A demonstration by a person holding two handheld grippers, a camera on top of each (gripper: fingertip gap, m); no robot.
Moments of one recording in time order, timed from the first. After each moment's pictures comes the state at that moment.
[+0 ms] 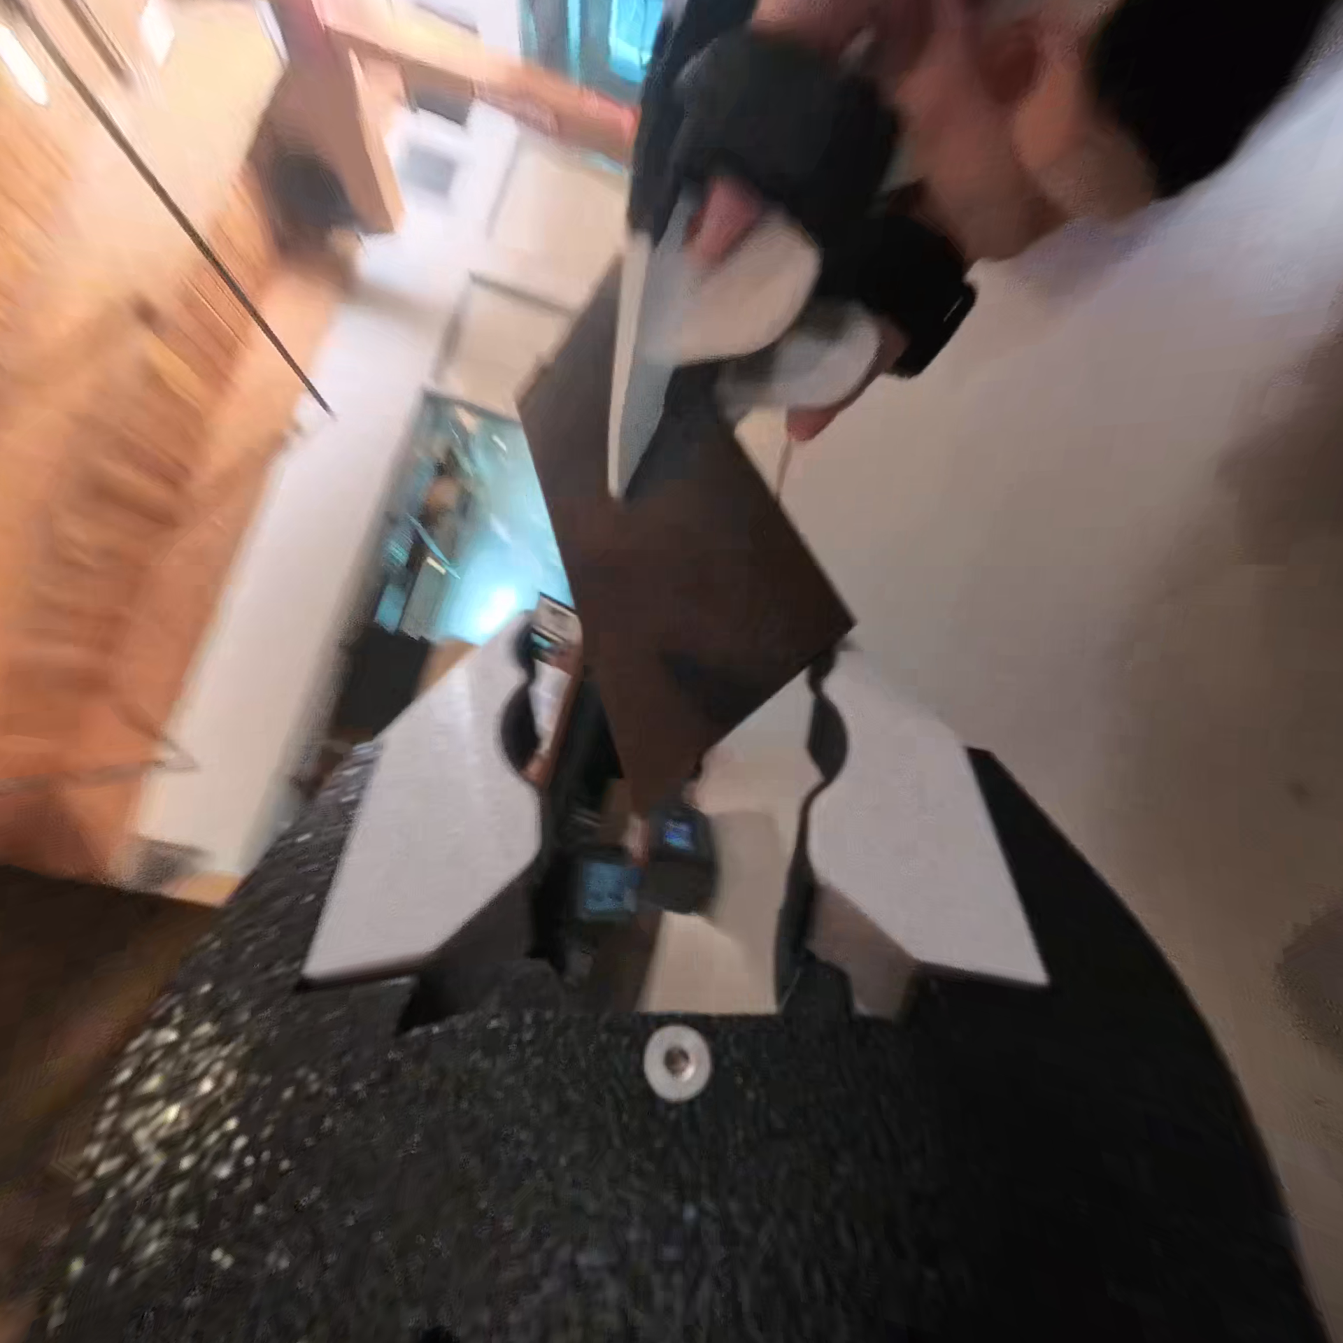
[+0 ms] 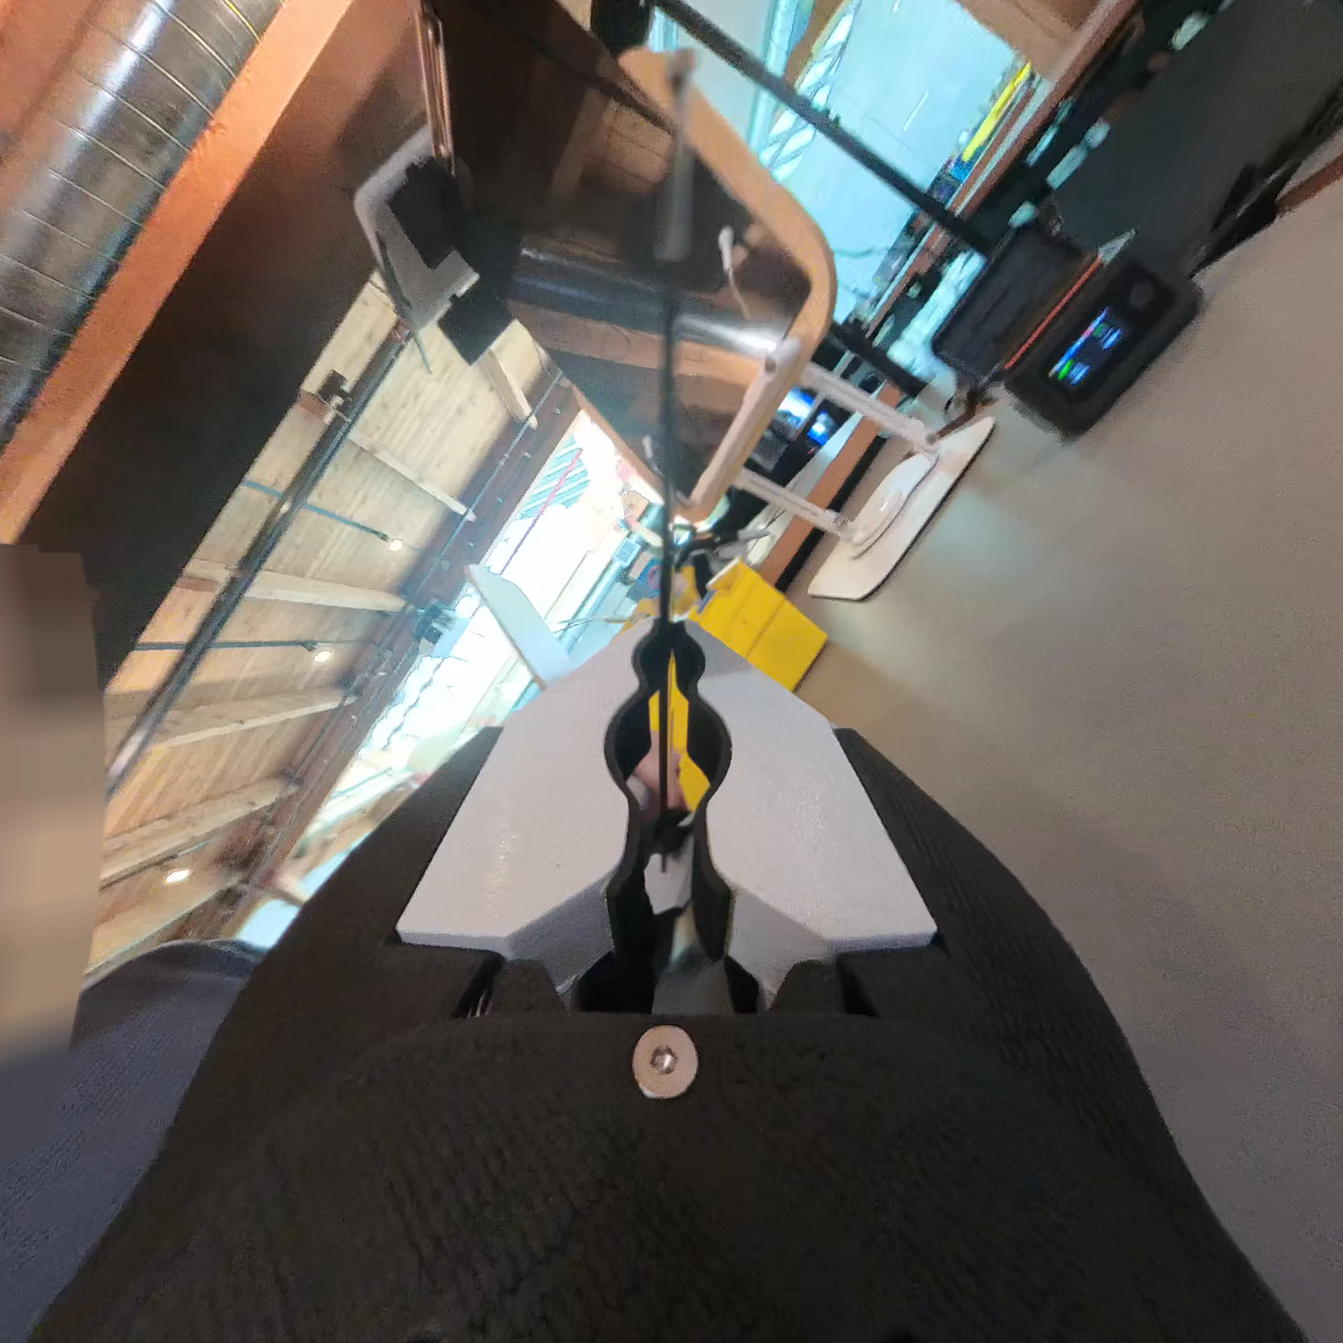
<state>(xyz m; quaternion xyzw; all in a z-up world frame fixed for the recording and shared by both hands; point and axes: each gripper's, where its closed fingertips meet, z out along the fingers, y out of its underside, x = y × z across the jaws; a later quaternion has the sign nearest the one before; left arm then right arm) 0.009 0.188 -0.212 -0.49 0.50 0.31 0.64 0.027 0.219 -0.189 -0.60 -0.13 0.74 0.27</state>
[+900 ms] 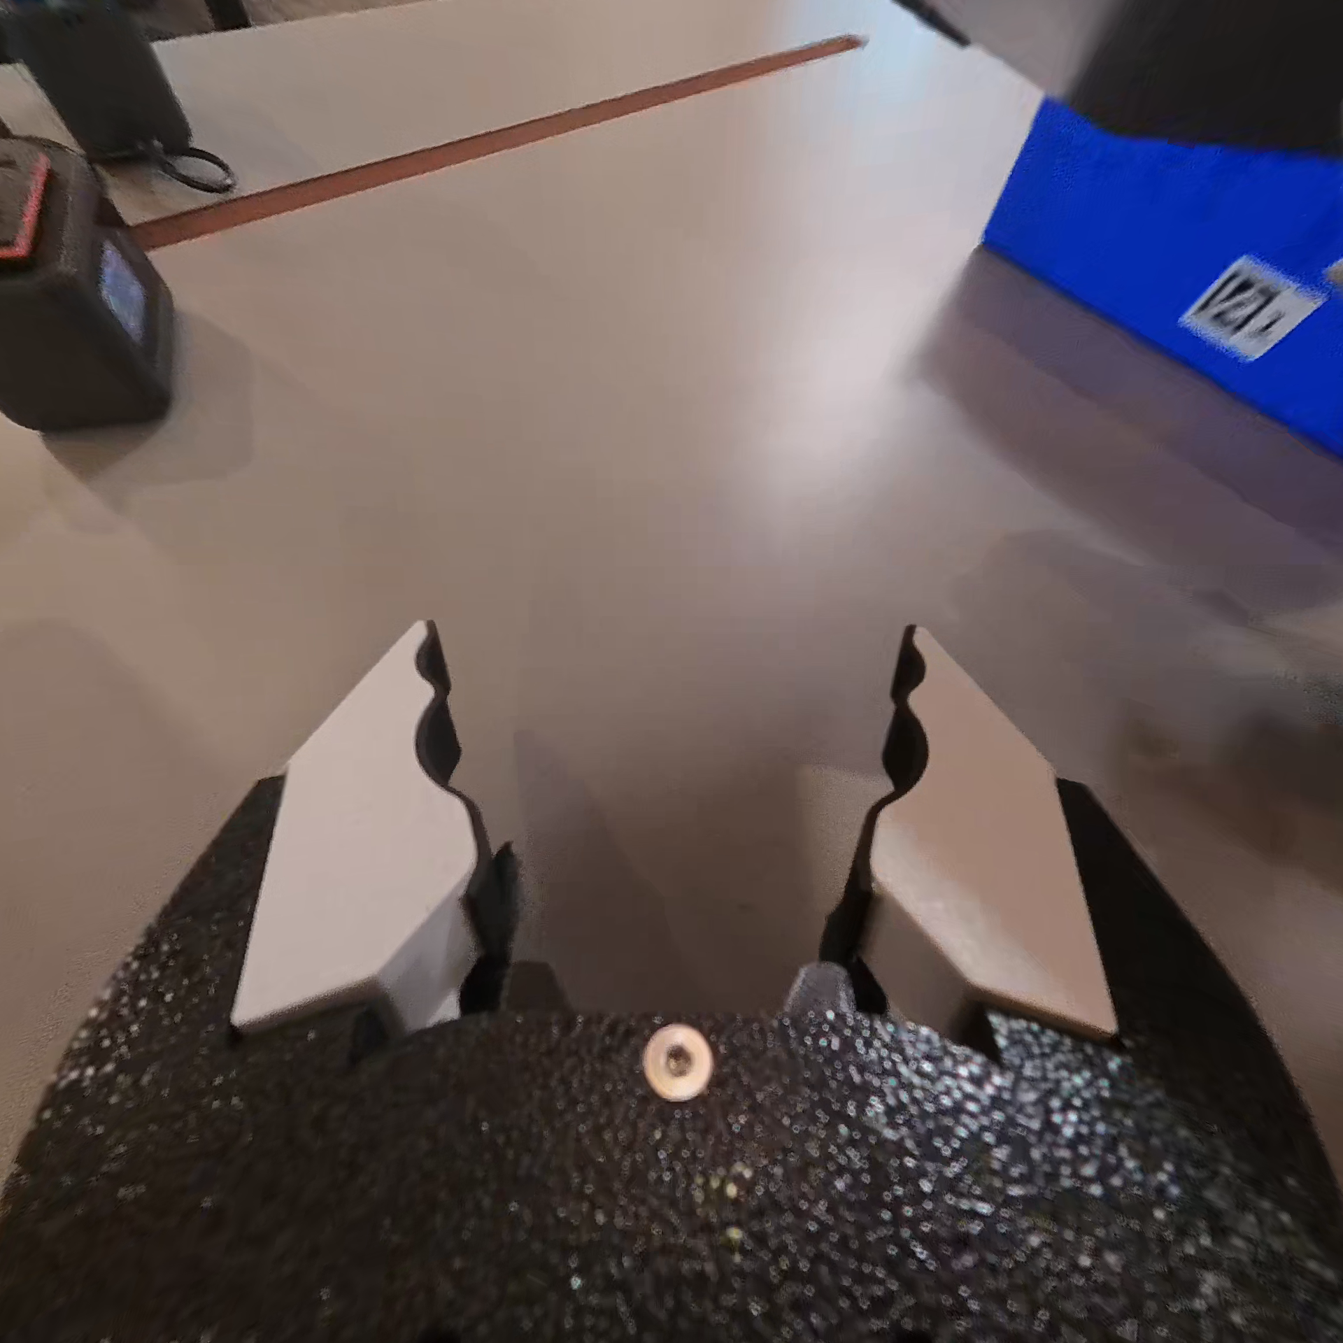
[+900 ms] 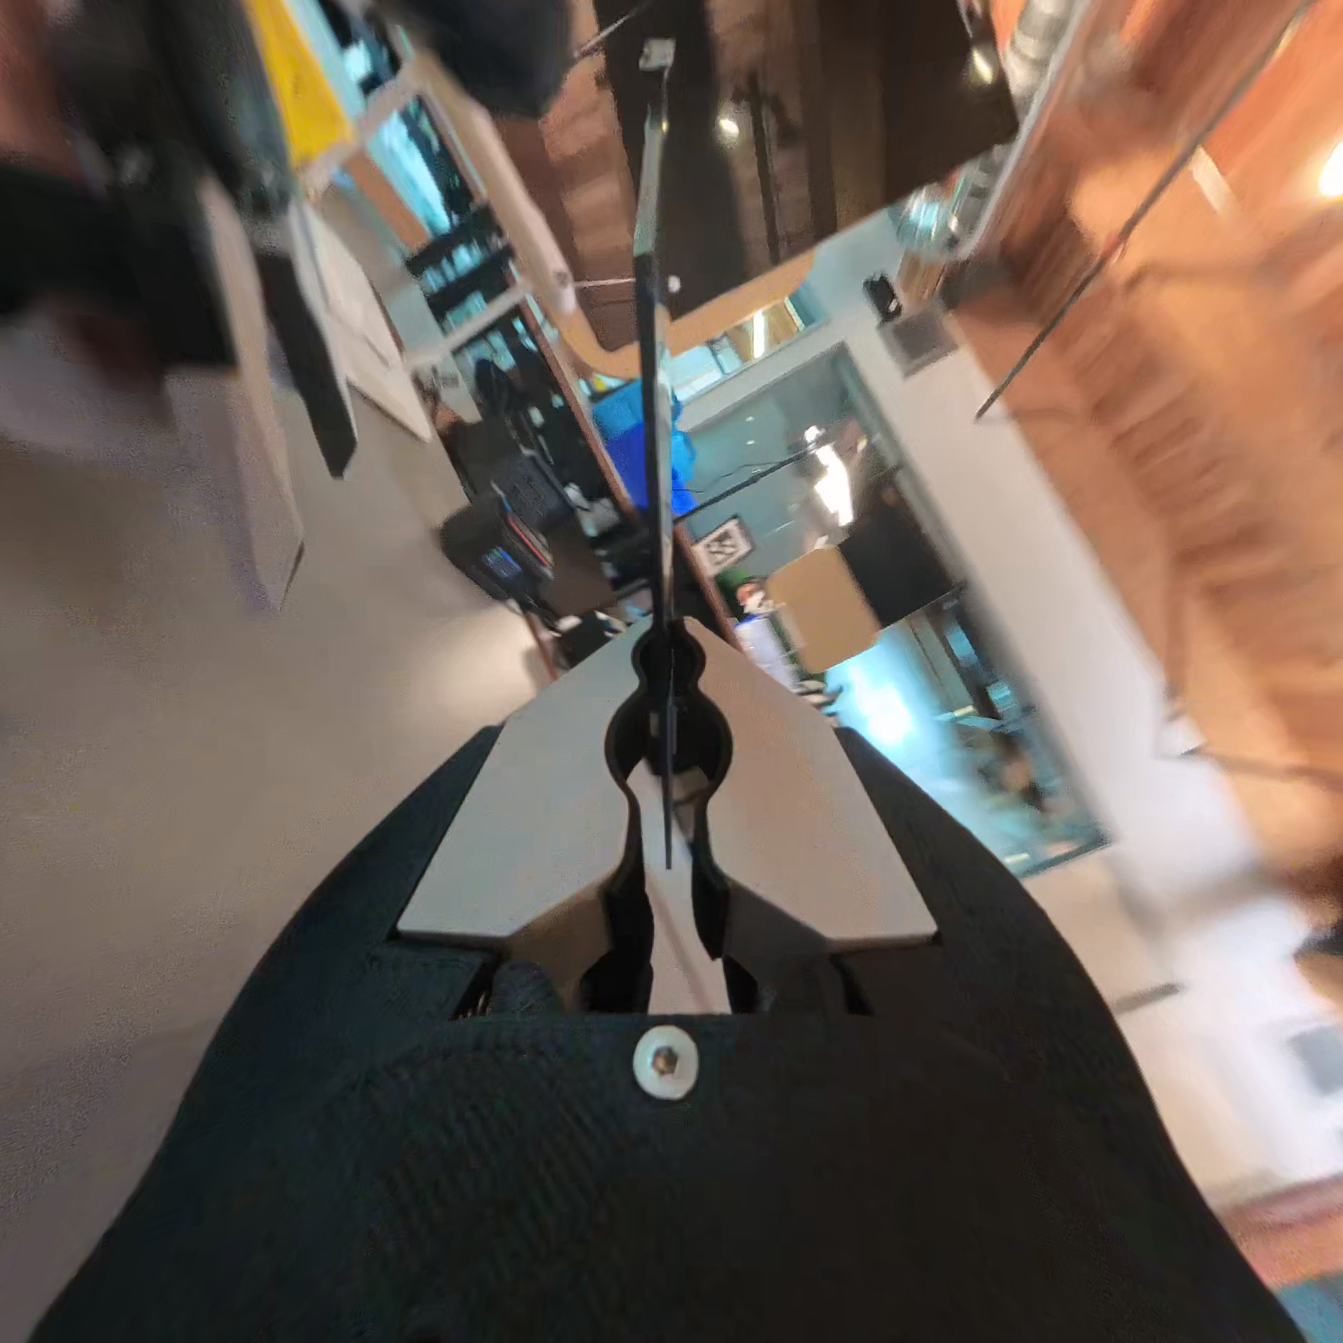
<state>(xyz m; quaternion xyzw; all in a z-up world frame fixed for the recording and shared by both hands) -0.043 0.212 -0.287 -0.86 0.15 -0.16 0.47 0.045 0.205 -0.174 -0.32 -0.57 -0.08 0.75</state>
